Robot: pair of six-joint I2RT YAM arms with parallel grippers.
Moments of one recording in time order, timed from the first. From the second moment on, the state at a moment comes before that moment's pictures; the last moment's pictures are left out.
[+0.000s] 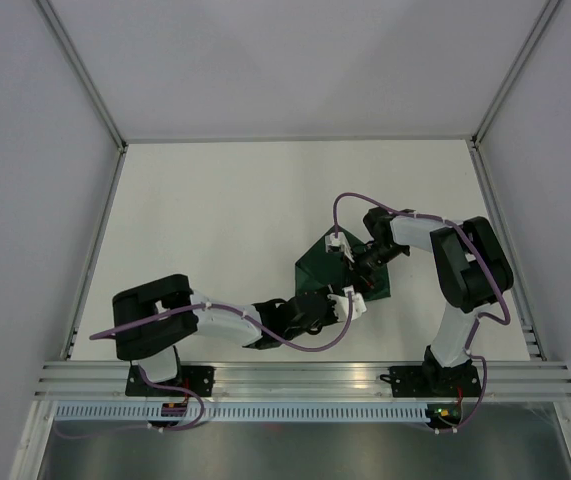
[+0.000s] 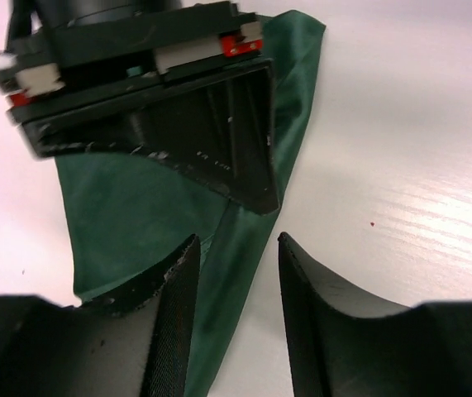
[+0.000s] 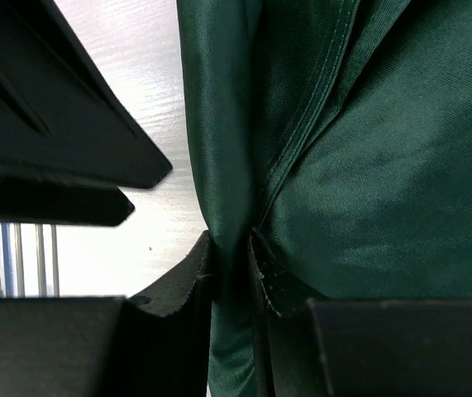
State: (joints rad) left arm -1.28 1.67 0.69 0.55 -0.33 0.30; right arm 0.32 1.85 1.01 -0.82 -0.90 -1.07
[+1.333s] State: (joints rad) left arm -1.10 1.86 0.85 0.41 0.10 0.38; right arm 0.29 1.87 1.07 -0.92 -0.87 -1.05
